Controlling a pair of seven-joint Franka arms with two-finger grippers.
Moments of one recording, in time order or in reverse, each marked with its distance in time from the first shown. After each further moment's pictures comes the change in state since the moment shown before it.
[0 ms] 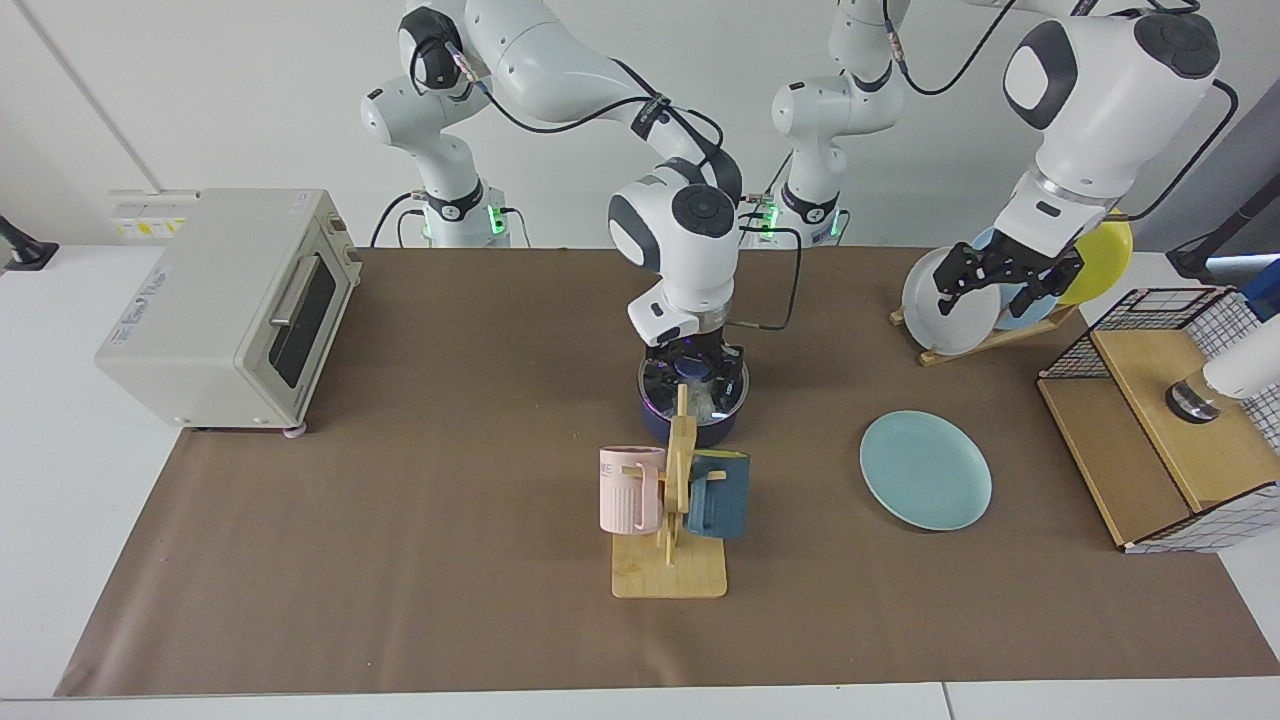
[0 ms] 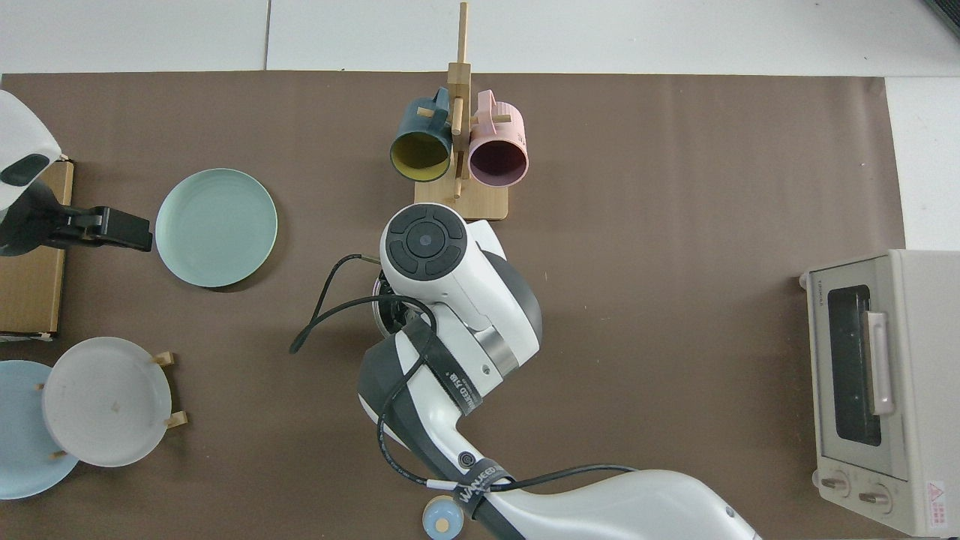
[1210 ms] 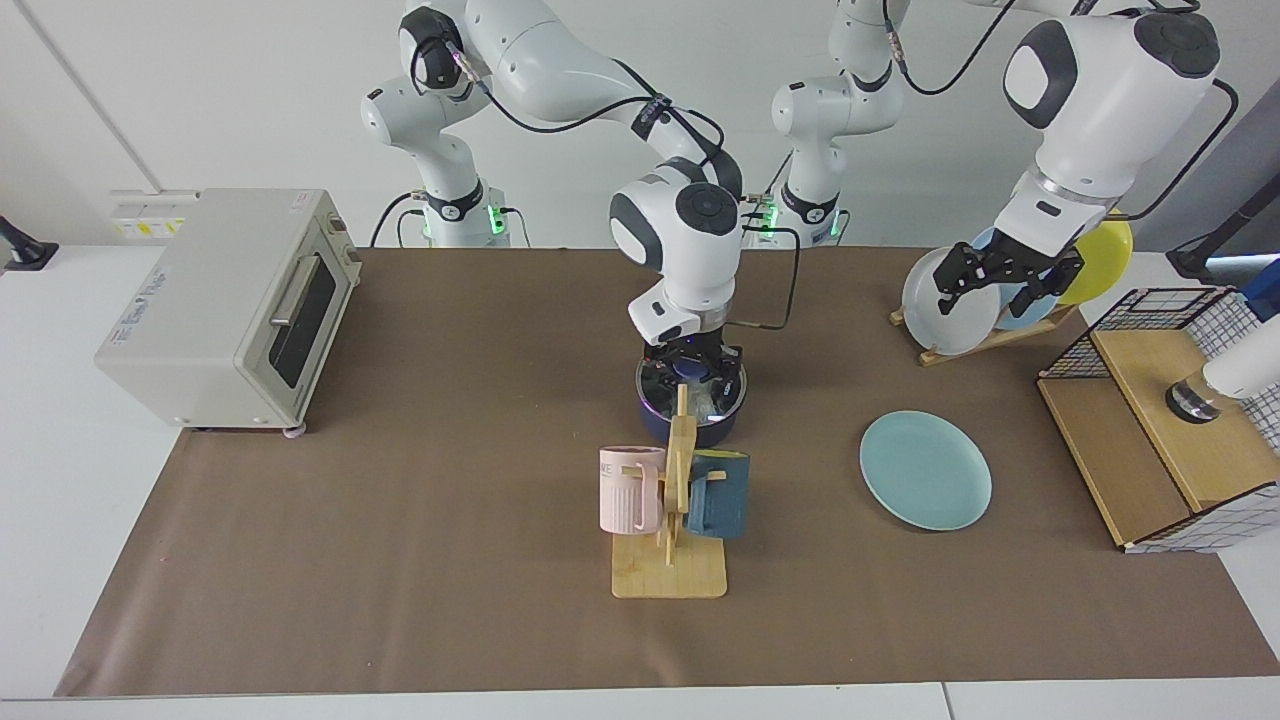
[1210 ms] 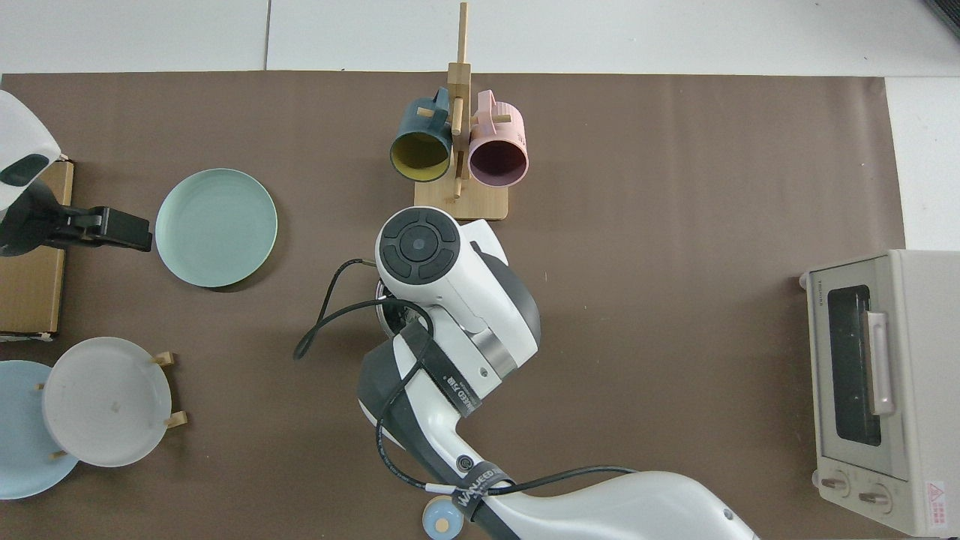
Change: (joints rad) left arm 0.000 -0.001 0.000 0.000 0.000 0.000 0.000; right arm 0.002 -0.001 0.002 0.001 -0.039 -0.023 -0.026
